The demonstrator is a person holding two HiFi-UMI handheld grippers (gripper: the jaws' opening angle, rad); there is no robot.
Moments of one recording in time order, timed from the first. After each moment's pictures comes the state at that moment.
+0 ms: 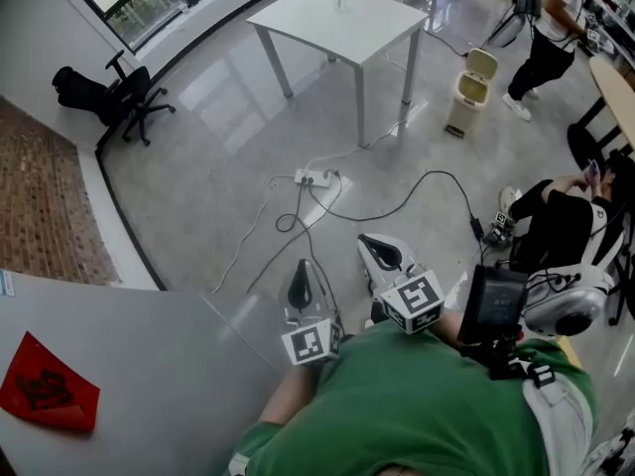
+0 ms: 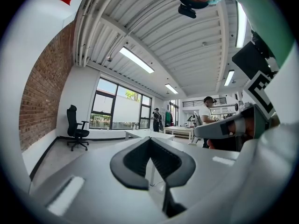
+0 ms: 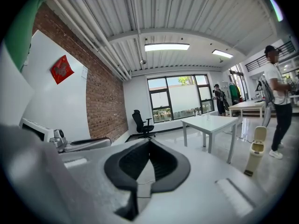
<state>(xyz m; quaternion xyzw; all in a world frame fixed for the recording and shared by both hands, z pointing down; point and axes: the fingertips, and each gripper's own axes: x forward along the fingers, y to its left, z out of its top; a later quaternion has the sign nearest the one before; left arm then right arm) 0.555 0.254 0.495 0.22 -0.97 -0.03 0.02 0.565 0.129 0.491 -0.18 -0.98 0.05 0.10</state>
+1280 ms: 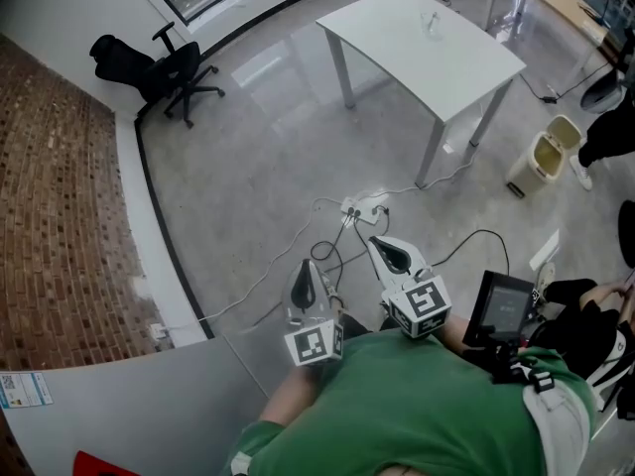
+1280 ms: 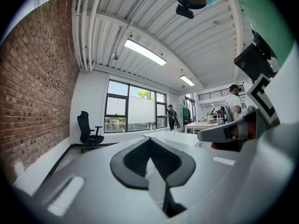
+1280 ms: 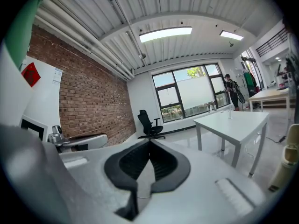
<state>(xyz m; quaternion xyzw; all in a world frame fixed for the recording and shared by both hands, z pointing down) 0.292 0.253 0.482 0.11 -0.99 0.01 0.02 0.276 0.117 0.490 -0.26 -0.95 0.08 0.12</state>
